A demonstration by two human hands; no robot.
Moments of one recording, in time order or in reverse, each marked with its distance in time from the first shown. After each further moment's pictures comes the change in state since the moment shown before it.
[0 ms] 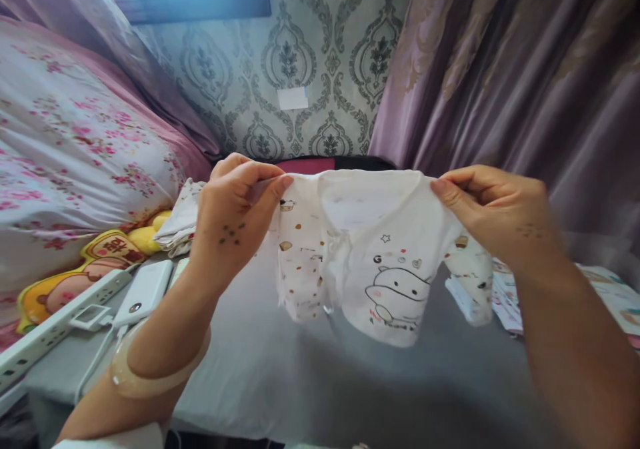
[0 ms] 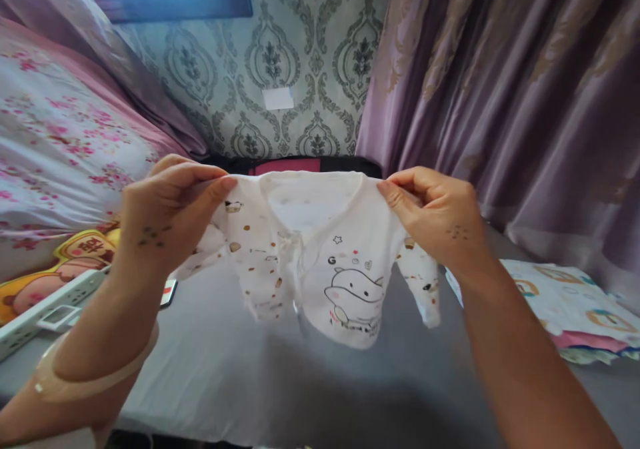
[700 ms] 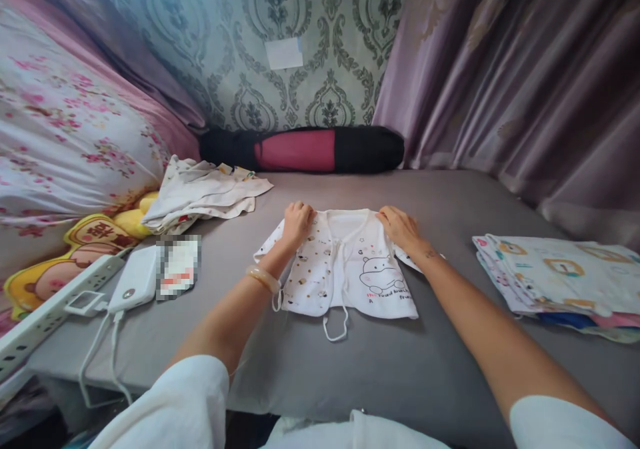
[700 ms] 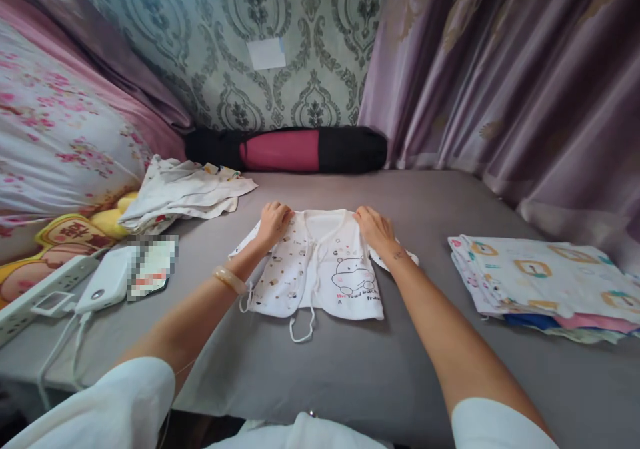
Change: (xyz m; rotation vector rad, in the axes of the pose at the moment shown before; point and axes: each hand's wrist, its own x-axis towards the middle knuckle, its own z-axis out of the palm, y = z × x) left_hand -0.083 -0.160 0.197 0.314 -0.573 -0.123; right_hand -0.047 0.176 0.132 -0.582 -0.549 0.096
